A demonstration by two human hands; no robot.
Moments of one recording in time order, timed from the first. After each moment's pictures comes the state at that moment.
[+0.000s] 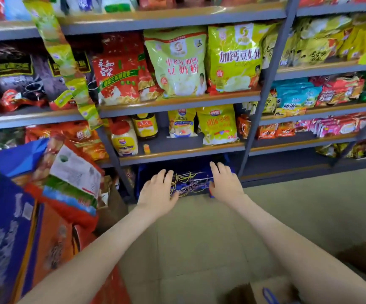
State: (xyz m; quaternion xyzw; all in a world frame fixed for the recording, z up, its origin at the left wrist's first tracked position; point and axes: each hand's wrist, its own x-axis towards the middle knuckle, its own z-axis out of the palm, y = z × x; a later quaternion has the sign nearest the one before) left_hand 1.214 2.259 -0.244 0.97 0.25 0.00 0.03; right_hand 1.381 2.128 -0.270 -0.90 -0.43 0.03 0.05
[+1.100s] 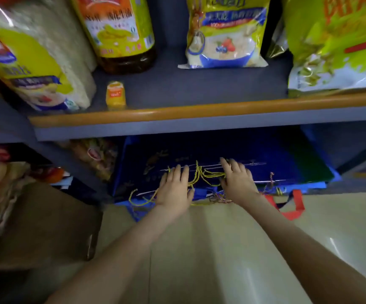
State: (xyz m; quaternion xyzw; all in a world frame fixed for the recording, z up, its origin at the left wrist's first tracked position) left_hand 1.507 2.592 -0.819 0.94 0.32 -0.10 0.07; right_hand 1.662 2.482 -0.838 -0.88 -0.45 0.13 0.00
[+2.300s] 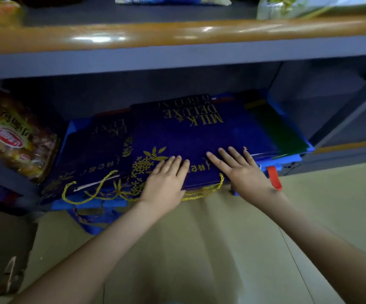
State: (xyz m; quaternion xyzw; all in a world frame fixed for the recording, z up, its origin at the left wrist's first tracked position) left_hand 1.555 2.557 -0.925 0.99 0.12 -0.01 -0.03; right_hand 1.711 2.396 -0.911 -0.84 -0.52 0.03 -0.10
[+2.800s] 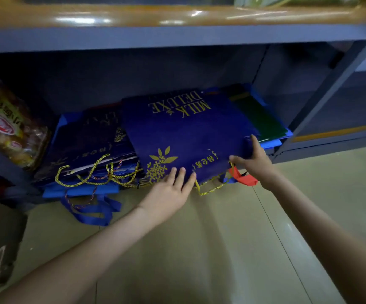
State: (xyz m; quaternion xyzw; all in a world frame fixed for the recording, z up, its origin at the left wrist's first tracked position) left_hand 1.516 2.508 -0.954 0.99 -0.02 0.01 -0.10; right_hand 1.726 2.344 -0.933 -0.86 -0.16 0.20 0.44
